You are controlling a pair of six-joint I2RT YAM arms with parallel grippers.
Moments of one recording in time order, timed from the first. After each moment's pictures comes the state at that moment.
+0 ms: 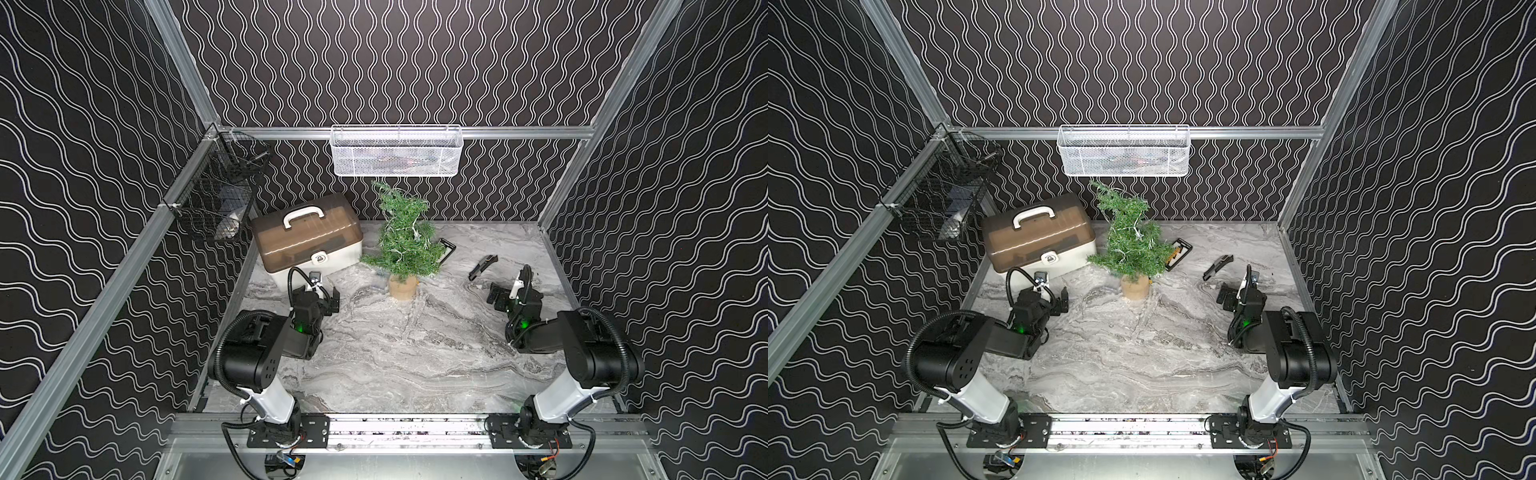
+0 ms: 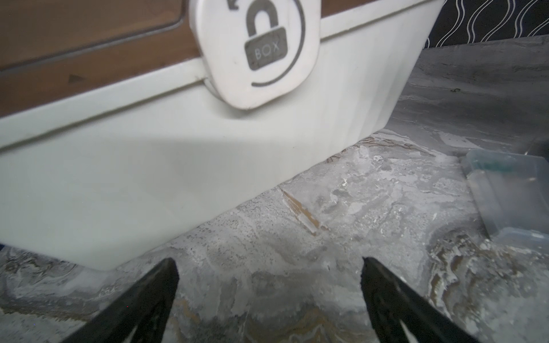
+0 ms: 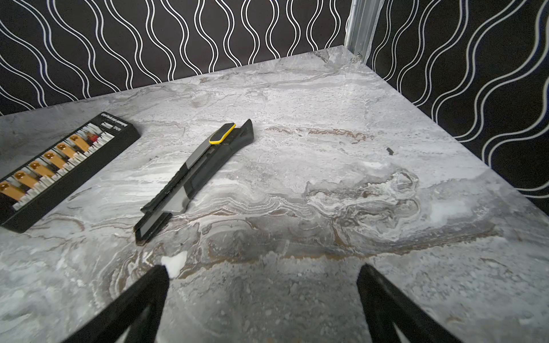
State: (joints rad) left arm -0.09 1.66 0.36 0.94 -0.21 0.02; right arm -0.01 1.67 0.40 0.88 0.16 0.16
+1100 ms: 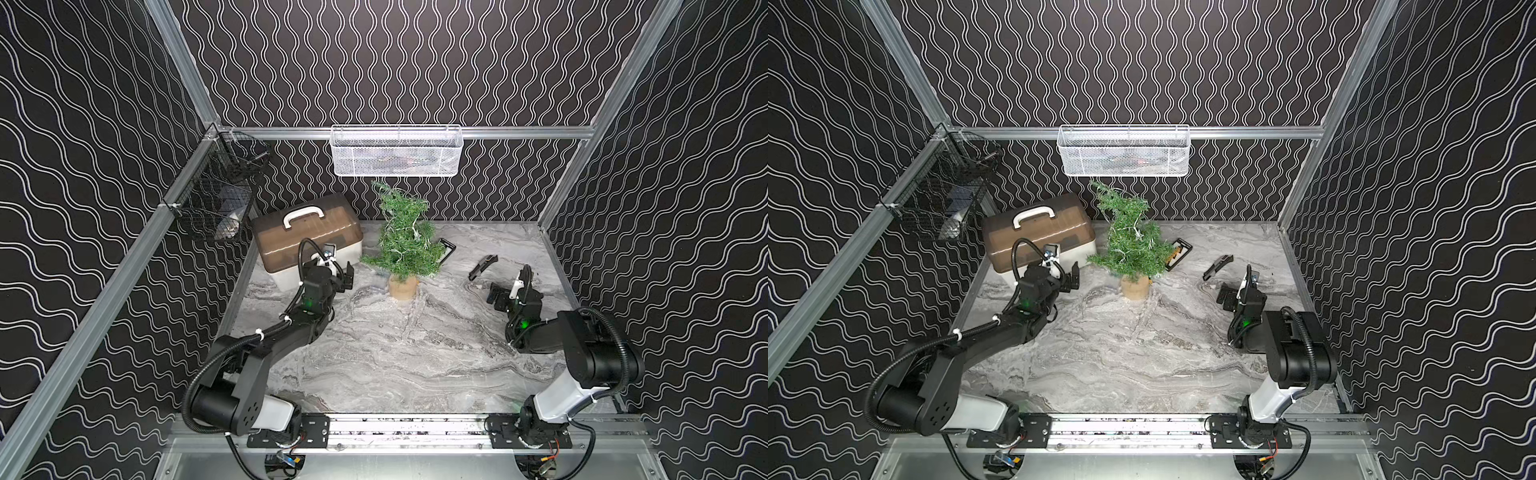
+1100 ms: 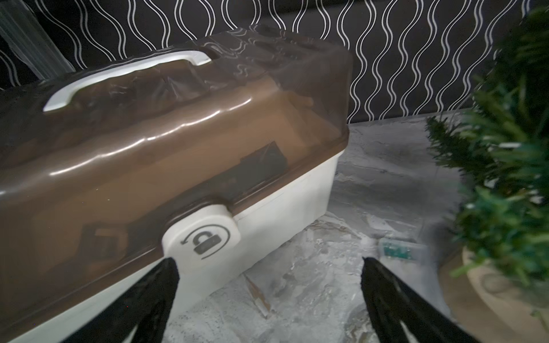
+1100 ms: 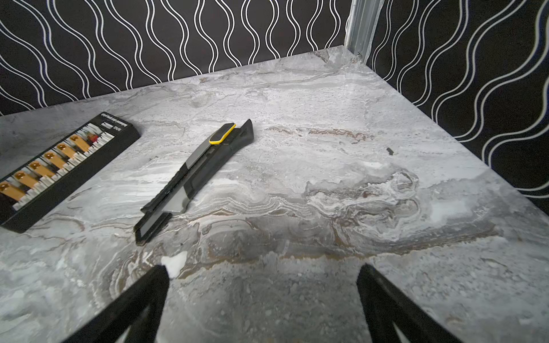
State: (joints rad) left arm -0.24 1.41 0.69 0.41 -0.27 -0.02; right arm -0.01 1.67 0.40 0.88 0.16 0.16
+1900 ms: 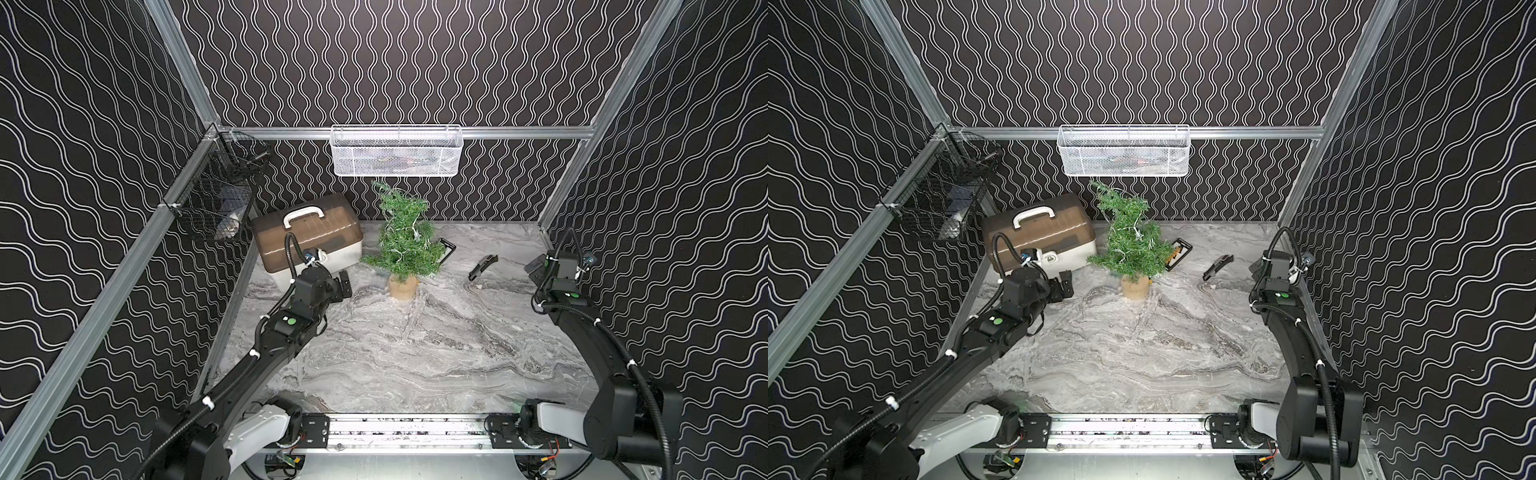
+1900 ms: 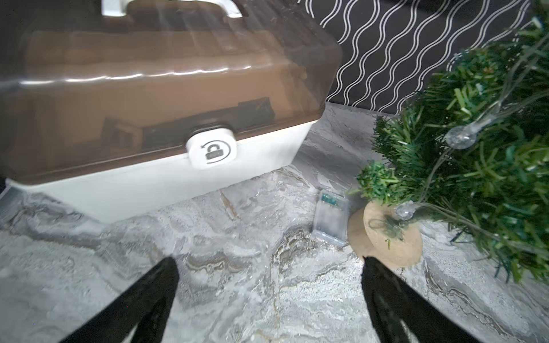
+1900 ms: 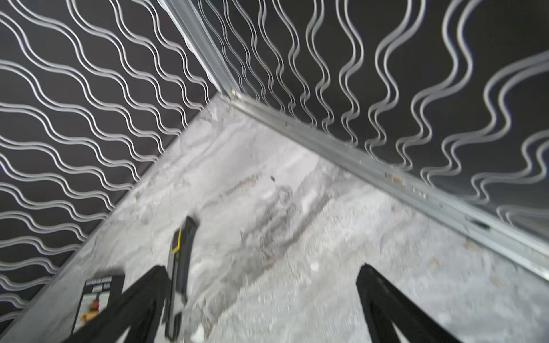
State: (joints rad) left arm -0.32 1.00 0.72 -0.19 -0.33 -0.42; right arm -0.09 1.22 0.83 -0.24 0.33 0.71
